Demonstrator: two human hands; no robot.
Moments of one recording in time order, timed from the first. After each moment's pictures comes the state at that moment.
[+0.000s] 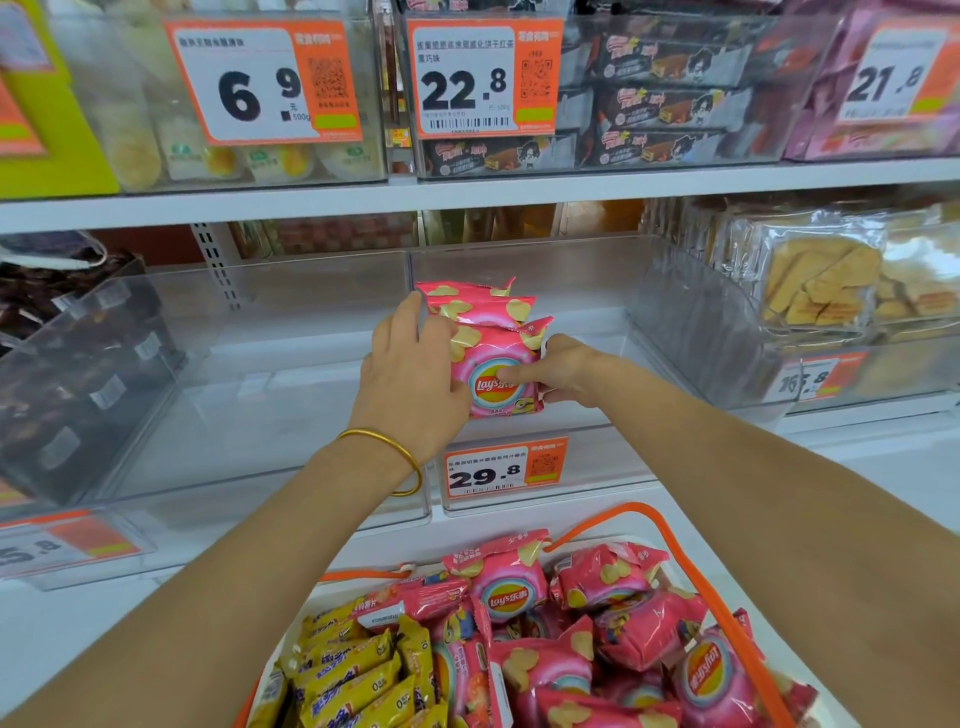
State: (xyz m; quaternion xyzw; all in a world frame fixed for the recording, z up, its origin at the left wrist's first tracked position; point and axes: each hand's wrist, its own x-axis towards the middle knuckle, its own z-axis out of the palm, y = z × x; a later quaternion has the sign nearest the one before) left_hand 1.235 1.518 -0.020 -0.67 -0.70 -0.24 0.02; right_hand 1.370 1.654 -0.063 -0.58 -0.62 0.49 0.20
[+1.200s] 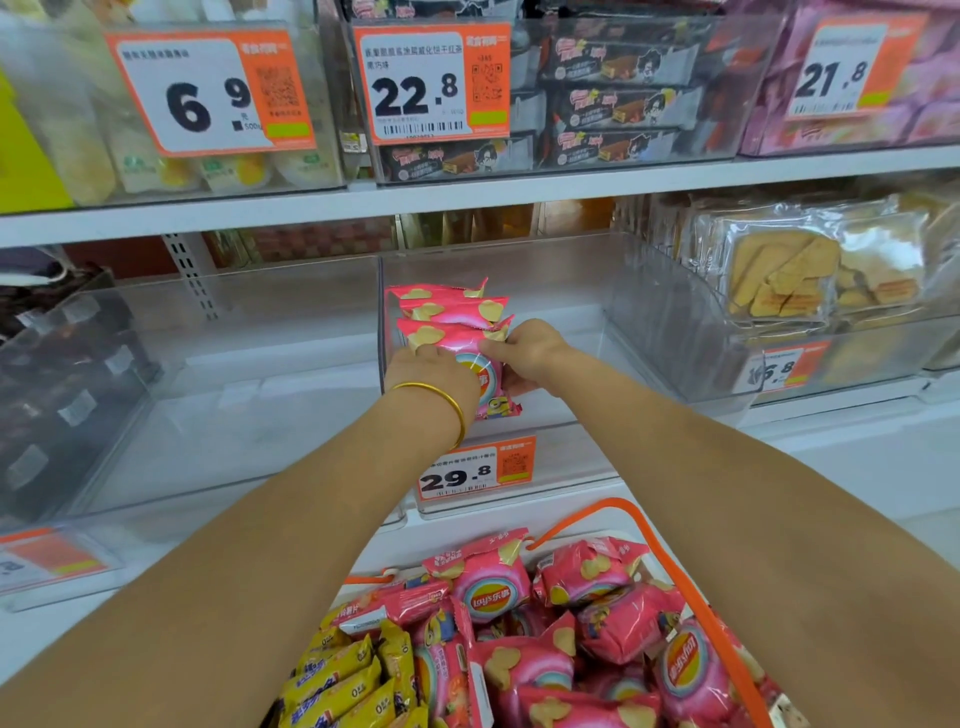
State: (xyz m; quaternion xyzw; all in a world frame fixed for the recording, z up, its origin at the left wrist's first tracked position) left_hand 1.278 1.550 -0.014 -0.69 -0.68 0.23 0.14; right_hand 1.370 1.640 -0.044 -0.59 -0.64 0.44 0.24
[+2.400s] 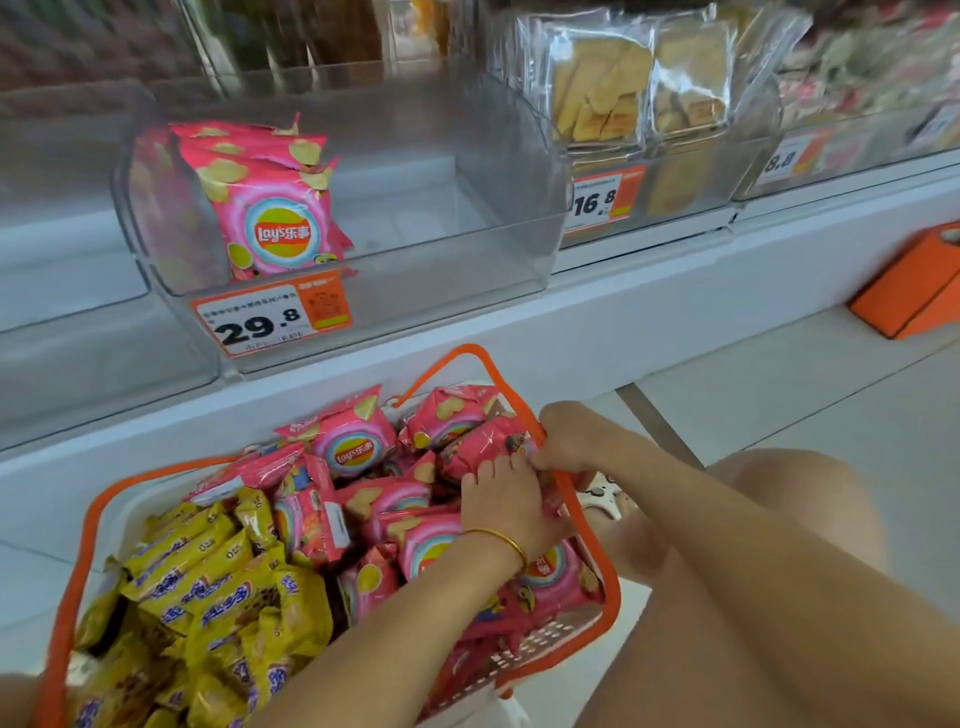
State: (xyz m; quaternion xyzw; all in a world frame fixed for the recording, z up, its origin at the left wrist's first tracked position) left_hand 1.466 1.423 -0.228 -0.75 -0.63 0.01 -0.20; right_hand 1.558 1.471 -0.156 -0.66 -0.66 0.34 -0.10
